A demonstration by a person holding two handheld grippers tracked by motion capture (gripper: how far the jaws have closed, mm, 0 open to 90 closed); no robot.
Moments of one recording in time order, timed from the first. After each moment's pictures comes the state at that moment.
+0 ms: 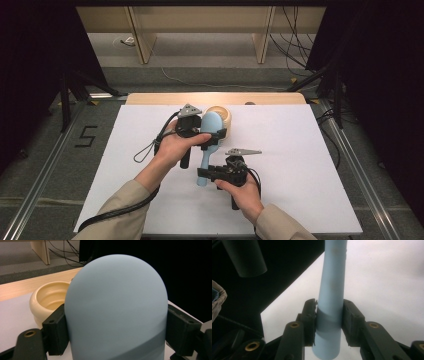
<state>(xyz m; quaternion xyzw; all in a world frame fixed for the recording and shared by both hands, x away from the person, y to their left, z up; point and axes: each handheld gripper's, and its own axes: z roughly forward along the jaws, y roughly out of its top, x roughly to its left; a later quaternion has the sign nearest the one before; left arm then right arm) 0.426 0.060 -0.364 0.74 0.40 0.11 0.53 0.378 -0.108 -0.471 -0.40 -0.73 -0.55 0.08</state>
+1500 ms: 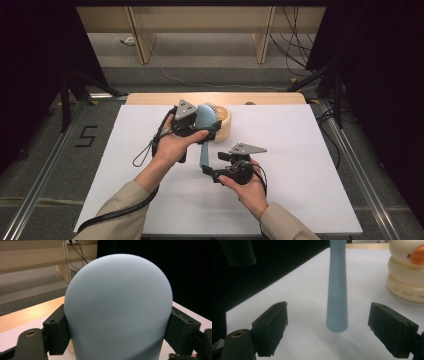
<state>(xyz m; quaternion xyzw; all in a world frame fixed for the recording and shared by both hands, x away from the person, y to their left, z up) 0.423 0.067 -0.353 0.71 0.39 0.22 0.54 0.380 -0.120 -0.454 -0.36 -0.76 -0.54 -0.07</state>
